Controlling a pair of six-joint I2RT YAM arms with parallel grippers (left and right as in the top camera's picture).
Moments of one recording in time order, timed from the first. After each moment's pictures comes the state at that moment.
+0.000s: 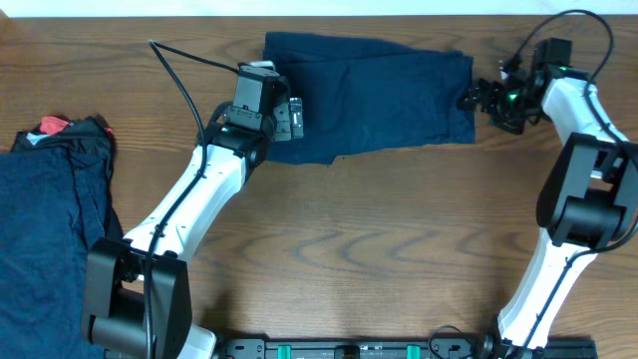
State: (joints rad) left arm -0.31 1.67 1.17 -0.35 -0.13 -0.30; right arm -0.19 2.27 1.71 -0.74 -0.47 0.15
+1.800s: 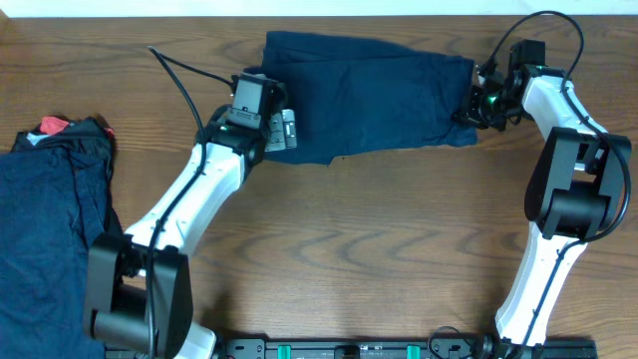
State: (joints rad) left arm -0.28 1.70 1.17 -0.47 -0.17 -0.36; right arm -0.14 2.32 1.74 -0.77 -0.47 0.13
